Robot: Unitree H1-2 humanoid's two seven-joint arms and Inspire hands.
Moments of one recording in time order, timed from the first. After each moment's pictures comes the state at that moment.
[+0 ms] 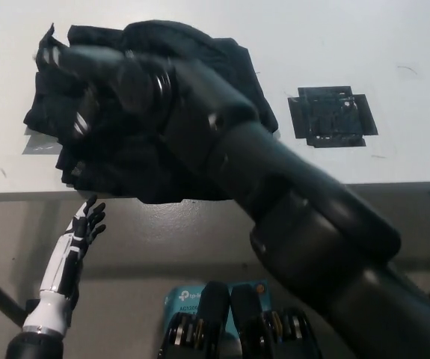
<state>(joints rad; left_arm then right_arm) -0.14 0.17 0.06 0.17 -0.02 -0.15 -0.10 -1.60 0.25 0.46 1.38 -0.41 -0.07 0.29</state>
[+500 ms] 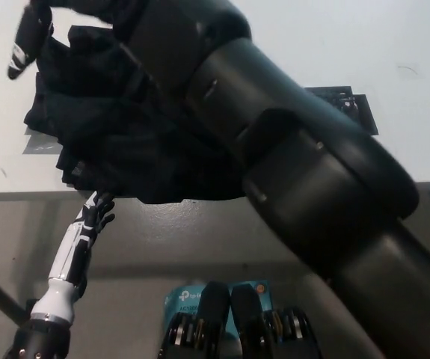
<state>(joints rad) -0.17 0.17 0.04 0.19 -0.01 -0.16 -0.10 -1.77 0.20 0.30 1.27 -0.32 -0.01 0.51</state>
